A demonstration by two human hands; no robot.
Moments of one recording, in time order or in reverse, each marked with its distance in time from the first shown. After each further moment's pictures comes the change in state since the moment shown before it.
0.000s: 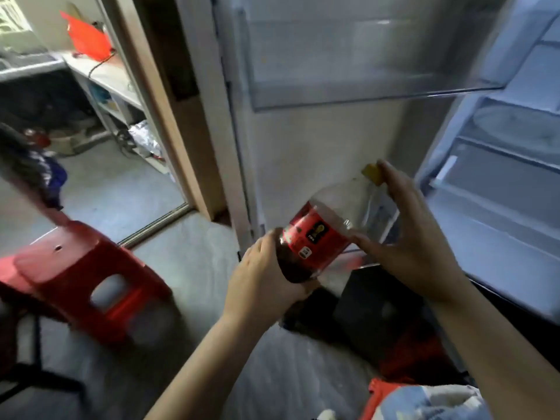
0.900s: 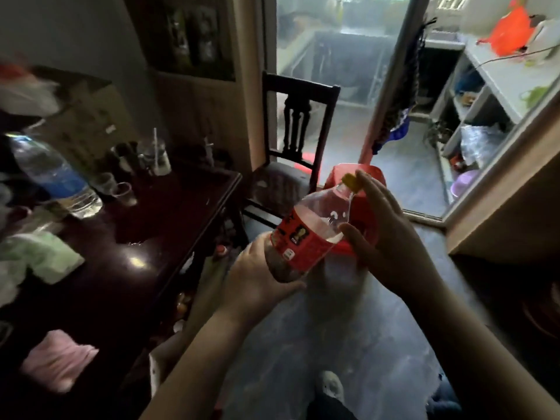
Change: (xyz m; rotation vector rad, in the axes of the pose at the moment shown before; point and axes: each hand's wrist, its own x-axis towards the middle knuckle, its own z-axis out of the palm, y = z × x) left_hand -0.322 -0.221 -0.239 0.097 0.677 -0.870; right_hand -0.040 -0.379 0.305 0.522 -0.635 -0.749
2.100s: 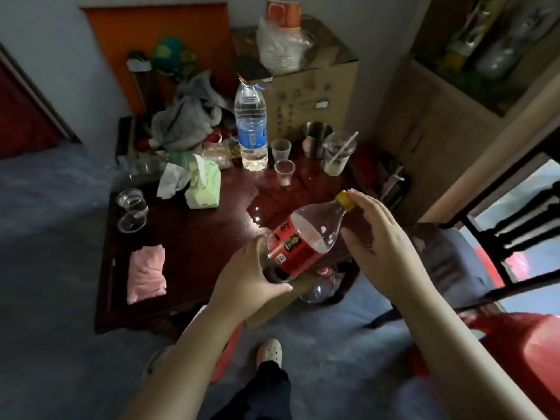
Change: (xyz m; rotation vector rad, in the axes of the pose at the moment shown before) left_hand 0.094 -0.167 -0.071 -0.001 0.547 -0.683; right_hand 0.264 -0.028 0.261 0.436 -0.580 -0.533
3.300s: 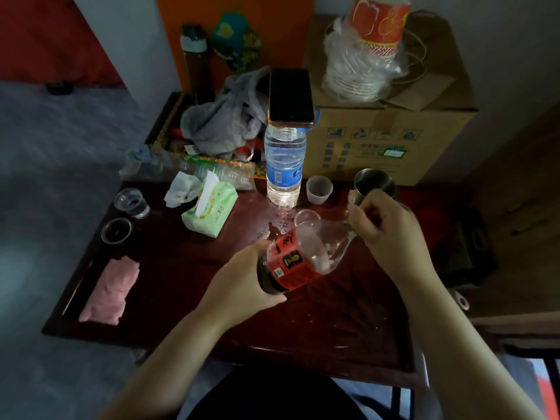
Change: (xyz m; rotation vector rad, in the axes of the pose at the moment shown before) left_hand 0.200 0.028 0.014 0.001 0.137 -0.311; right_hand 0.292 0.130 0.045 0.158 -0.297 -0.046
